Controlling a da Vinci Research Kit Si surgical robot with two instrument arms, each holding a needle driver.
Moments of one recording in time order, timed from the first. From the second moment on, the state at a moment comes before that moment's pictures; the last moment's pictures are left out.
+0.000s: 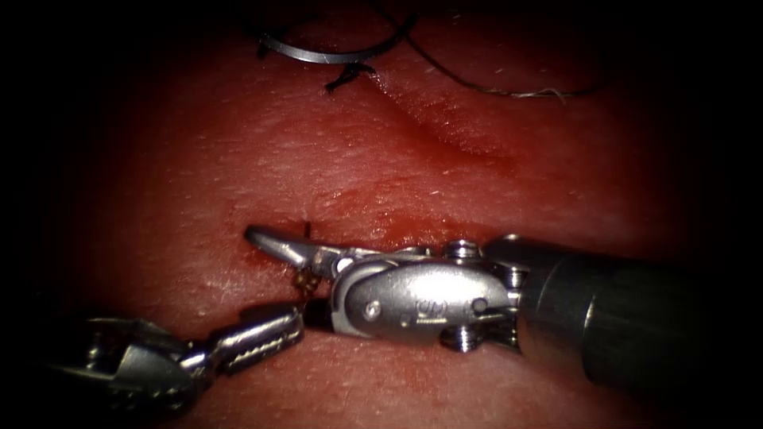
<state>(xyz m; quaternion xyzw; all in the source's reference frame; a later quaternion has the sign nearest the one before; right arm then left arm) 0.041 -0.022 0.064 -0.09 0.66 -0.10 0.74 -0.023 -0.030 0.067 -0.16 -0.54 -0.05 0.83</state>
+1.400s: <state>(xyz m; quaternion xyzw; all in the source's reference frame) 0.034 -0.019 0.057 -0.08 0.66 -0.02 0.75 -0.012 -0.029 0.067 -0.15 -0.51 -0.08 0.84</state>
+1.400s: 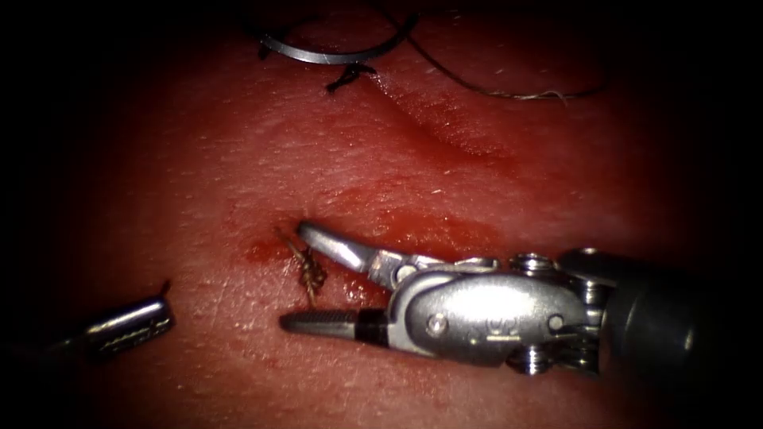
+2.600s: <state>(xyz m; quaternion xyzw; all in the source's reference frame) 0.024 -0.016 0.053 -0.03 0.59 0.11 0.80 0.005 -0.031 0.070 0.21 -0.33 -0.34 0.85</state>
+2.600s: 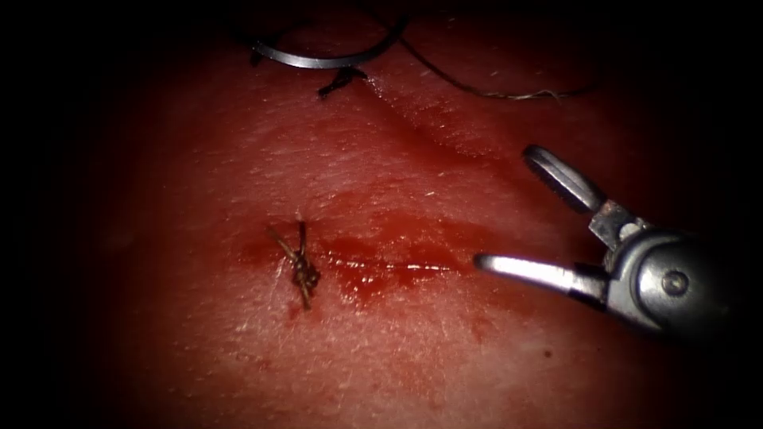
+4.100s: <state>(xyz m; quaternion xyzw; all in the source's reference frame) 0.024 -0.016 0.053 -0.03 0.58 0.12 0.80 -0.022 -0.007 0.072 0.03 -0.30 -0.26 0.92</state>
